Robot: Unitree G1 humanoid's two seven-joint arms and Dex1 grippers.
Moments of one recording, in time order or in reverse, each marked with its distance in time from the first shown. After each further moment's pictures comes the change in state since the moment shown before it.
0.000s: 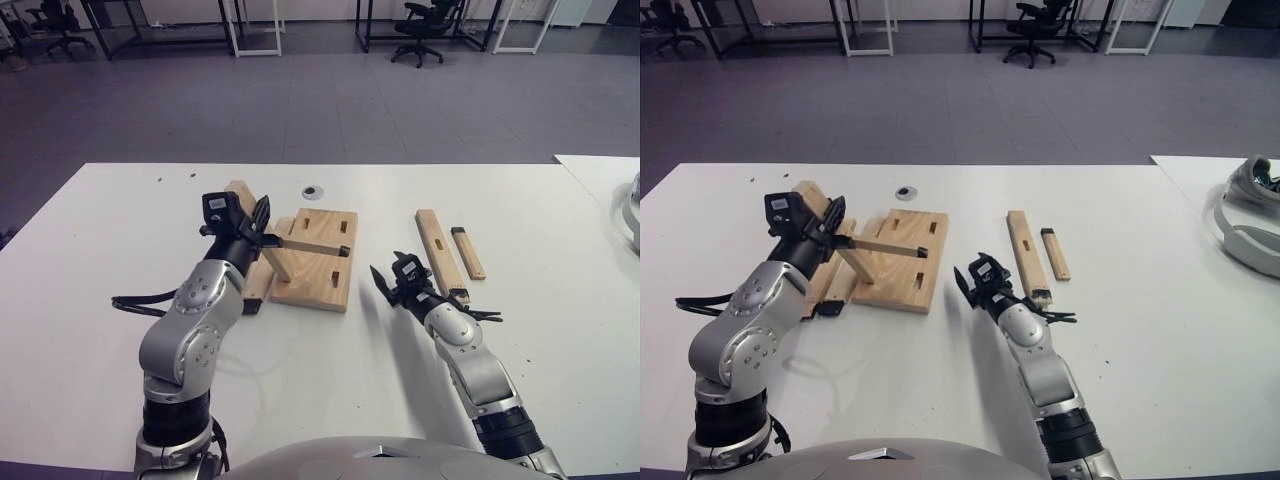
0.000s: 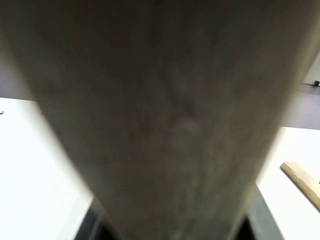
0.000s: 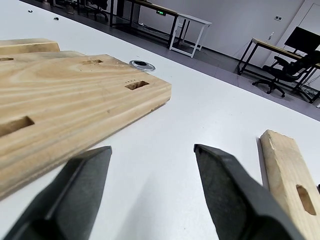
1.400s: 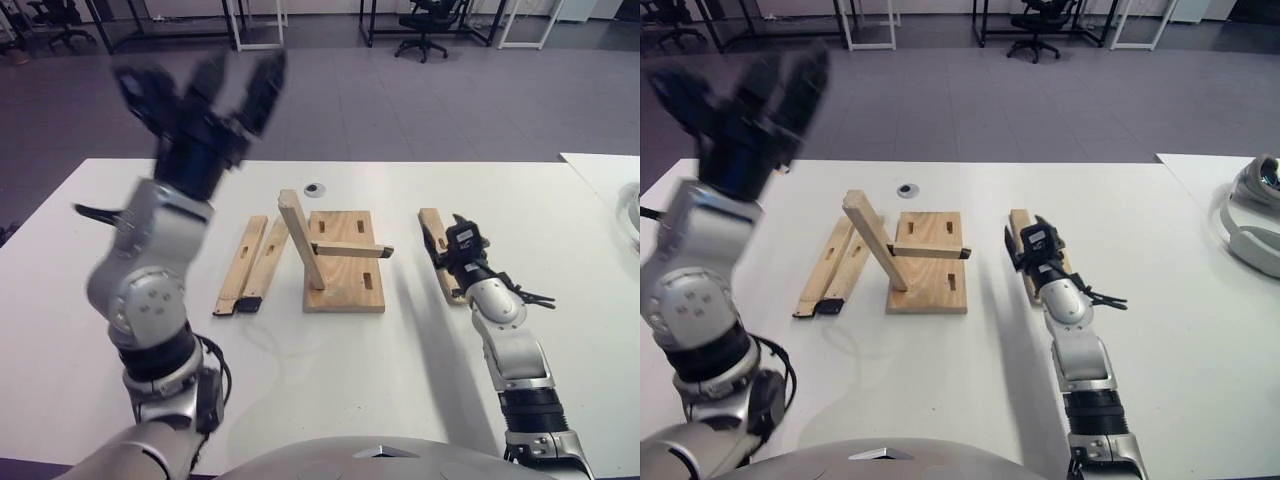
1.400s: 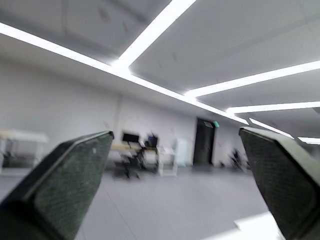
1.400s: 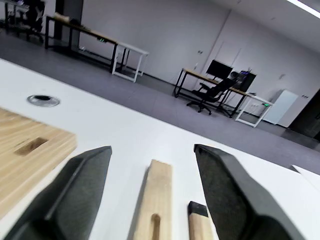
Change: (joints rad) left arm -0.446 0.094 0.258 0.003 -0.343 -0.139 -0.252; right arm -0.098 -0.064 -0.244 0.029 0.021 -0.113 -0.101
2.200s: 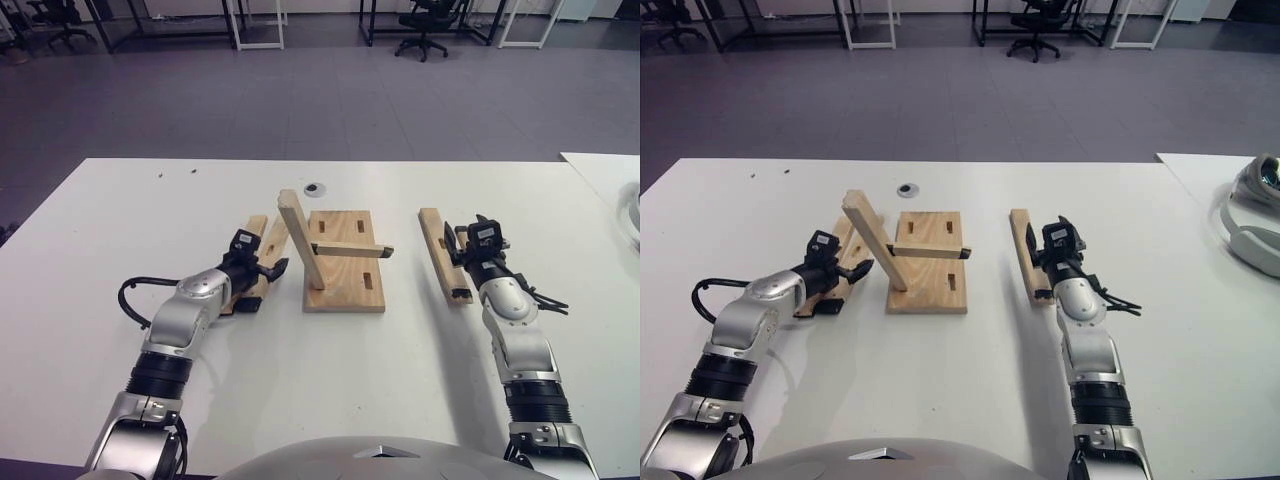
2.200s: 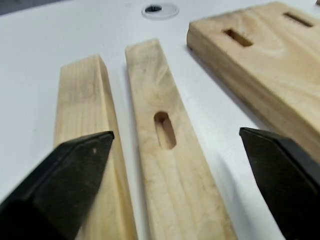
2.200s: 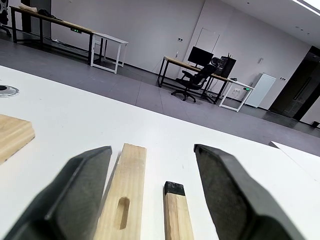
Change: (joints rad) left arm 0.355 0.163 -0.443 0.618 0.579 -0.015 -0.271; right arm -0.023 -0.002 -0.057 0.120 0.021 -0.035 -0.042
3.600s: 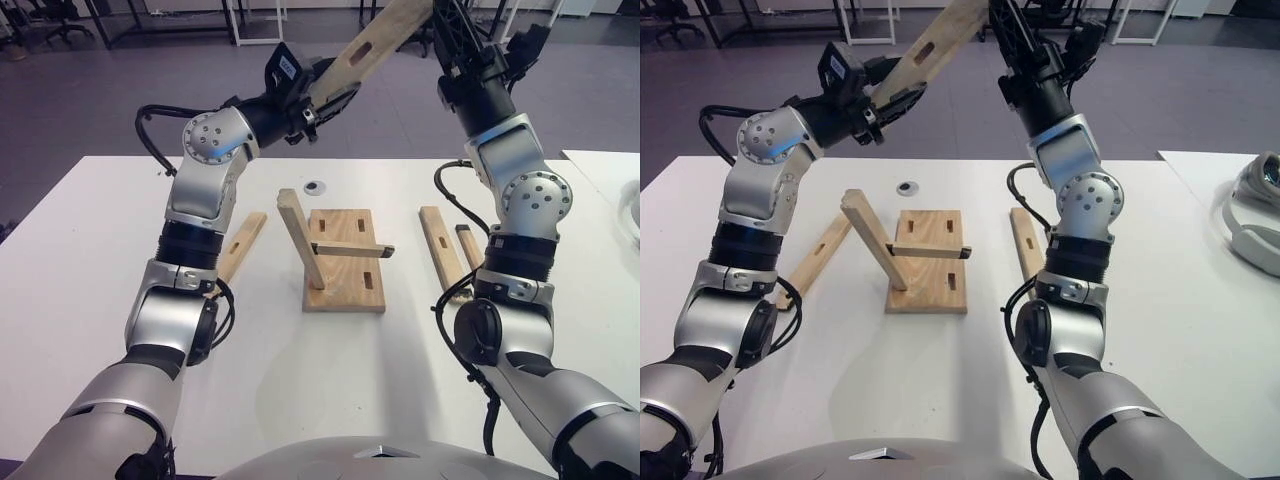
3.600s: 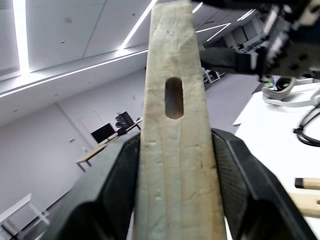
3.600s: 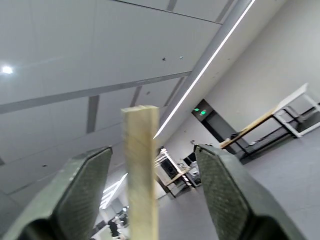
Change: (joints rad) left arm -0.700 -0.082 0.011 0.234 0.066 -0.553 -0.379; right arm -0.816 0.145 -0.328 0.134 1.145 0.476 0.147
